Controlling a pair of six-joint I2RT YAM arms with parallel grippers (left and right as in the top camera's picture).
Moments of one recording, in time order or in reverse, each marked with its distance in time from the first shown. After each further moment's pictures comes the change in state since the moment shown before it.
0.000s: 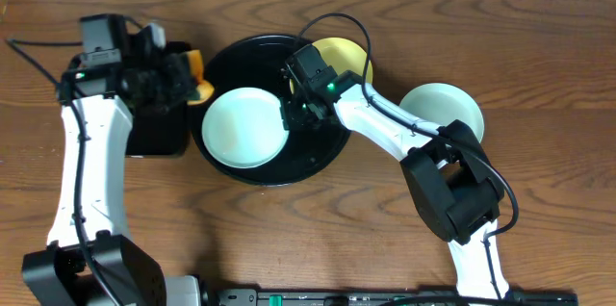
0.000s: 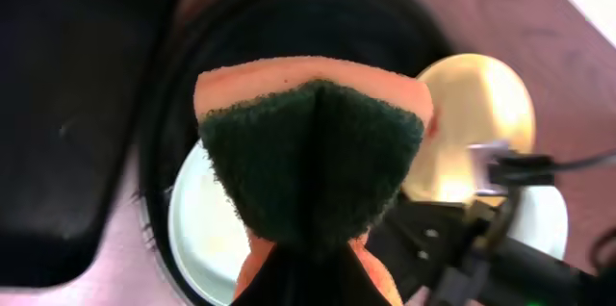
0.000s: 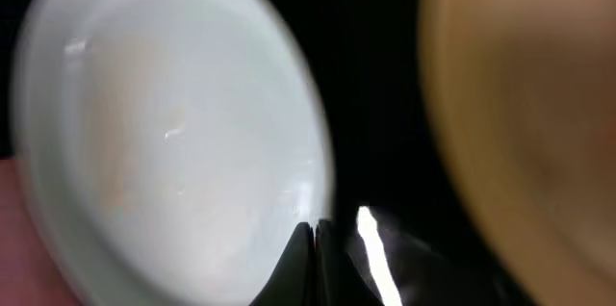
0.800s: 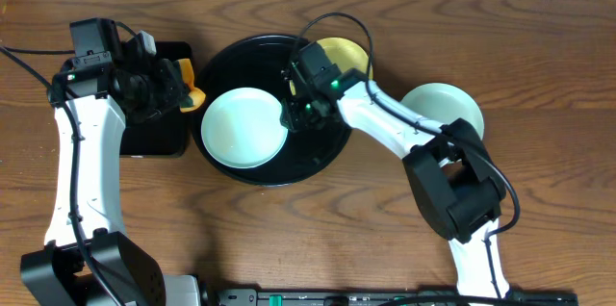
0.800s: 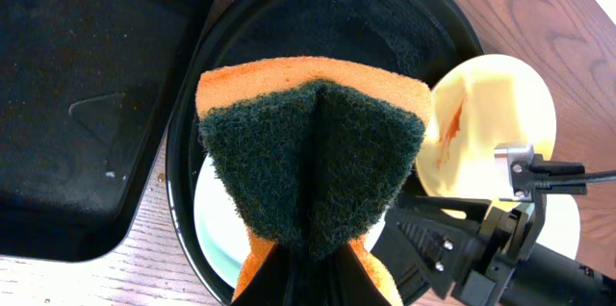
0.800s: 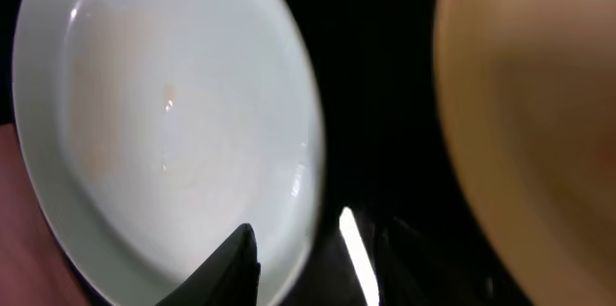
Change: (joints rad) left arm 0.024 0.002 0.000 -0.027 -0.016 0.001; right arm -0.002 0.003 0.000 -0.020 0.007 -0.072
